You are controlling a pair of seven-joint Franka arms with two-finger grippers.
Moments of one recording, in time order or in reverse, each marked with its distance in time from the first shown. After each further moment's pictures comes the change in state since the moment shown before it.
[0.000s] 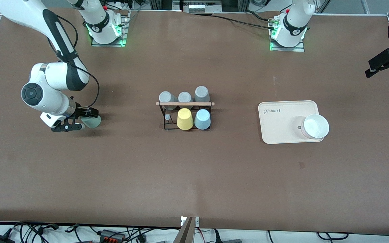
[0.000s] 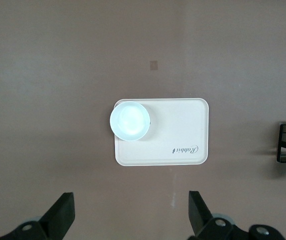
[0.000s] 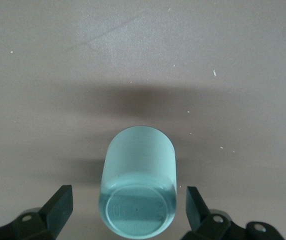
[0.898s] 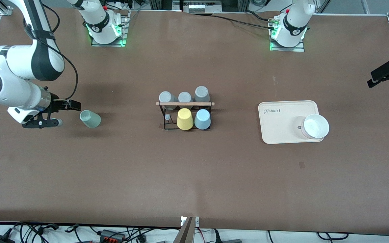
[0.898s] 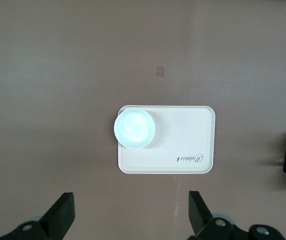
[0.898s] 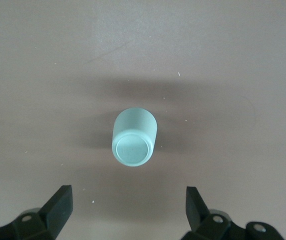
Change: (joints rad) left arm 0.015 0.041 0.007 0.002 0.000 0.039 0.000; right arm -0.014 -0.124 0.000 0.192 0.000 -0.373 -0.001
